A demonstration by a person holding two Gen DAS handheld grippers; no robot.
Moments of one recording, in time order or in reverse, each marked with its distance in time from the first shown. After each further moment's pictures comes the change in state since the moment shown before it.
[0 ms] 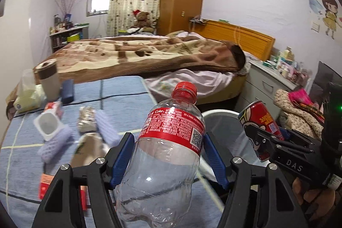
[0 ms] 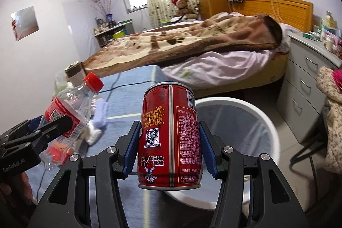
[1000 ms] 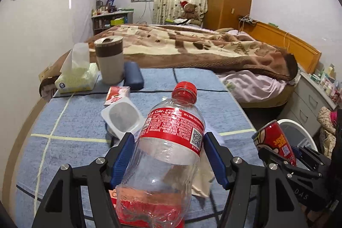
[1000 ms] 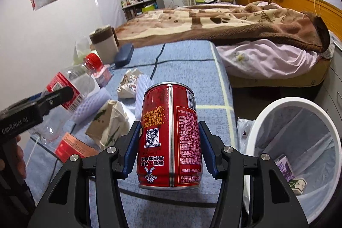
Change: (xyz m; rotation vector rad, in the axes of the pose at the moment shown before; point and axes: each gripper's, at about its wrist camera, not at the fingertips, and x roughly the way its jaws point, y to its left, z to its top) left arm 0.007 0.162 0.001 -0.151 0.042 0.255; right arm 0.070 0.111 -0.004 -0.135 0.128 0.168
